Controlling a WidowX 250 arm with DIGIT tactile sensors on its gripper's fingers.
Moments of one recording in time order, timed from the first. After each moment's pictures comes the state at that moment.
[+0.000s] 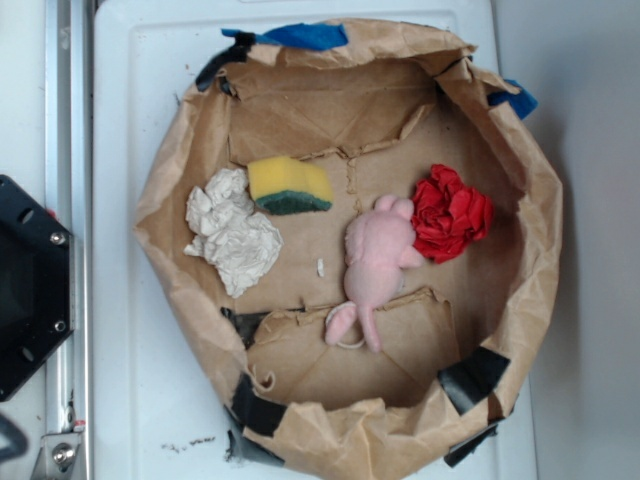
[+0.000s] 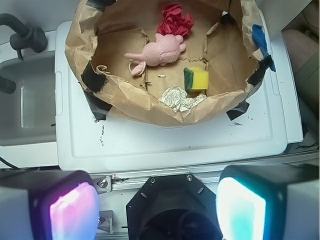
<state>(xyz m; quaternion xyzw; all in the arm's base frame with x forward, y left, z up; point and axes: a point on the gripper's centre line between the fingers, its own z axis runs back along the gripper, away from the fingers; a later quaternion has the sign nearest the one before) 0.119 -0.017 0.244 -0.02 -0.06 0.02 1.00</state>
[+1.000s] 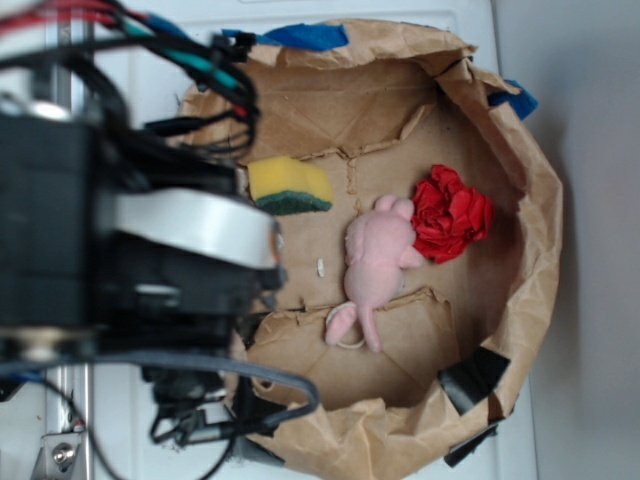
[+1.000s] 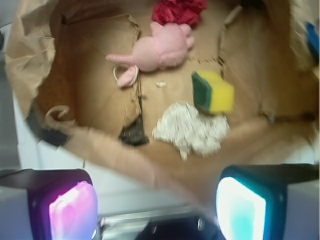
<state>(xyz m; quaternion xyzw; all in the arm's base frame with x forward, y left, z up) 0.194 -0.024 0.157 0.01 0.00 0.01 1.00</state>
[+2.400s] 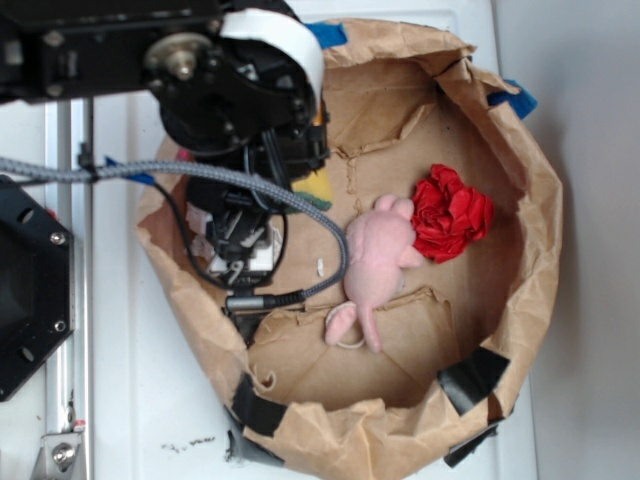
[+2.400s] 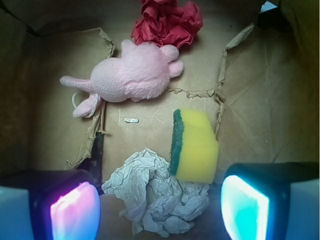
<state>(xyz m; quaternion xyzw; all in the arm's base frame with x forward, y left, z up) 0.217 0.031 0.118 -0.04 -0.05 -0.03 1.00</state>
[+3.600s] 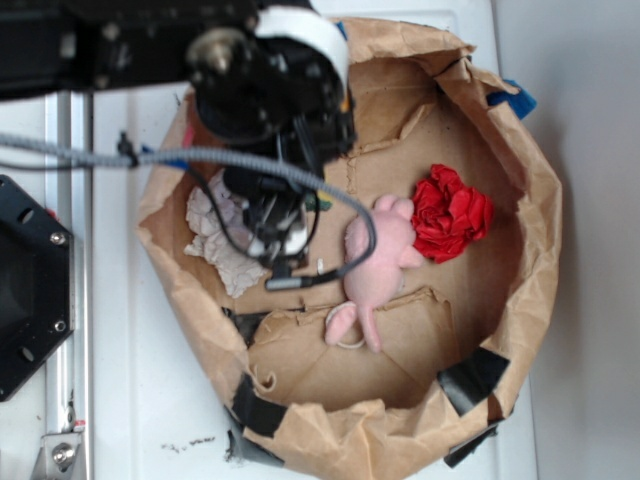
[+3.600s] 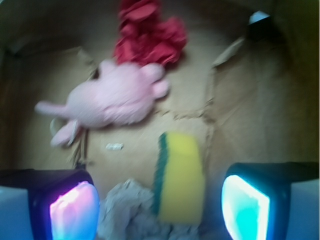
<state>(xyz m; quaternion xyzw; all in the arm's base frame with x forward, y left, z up) 0.236 0.047 0.104 -0.05 -0.09 0.01 0.99</state>
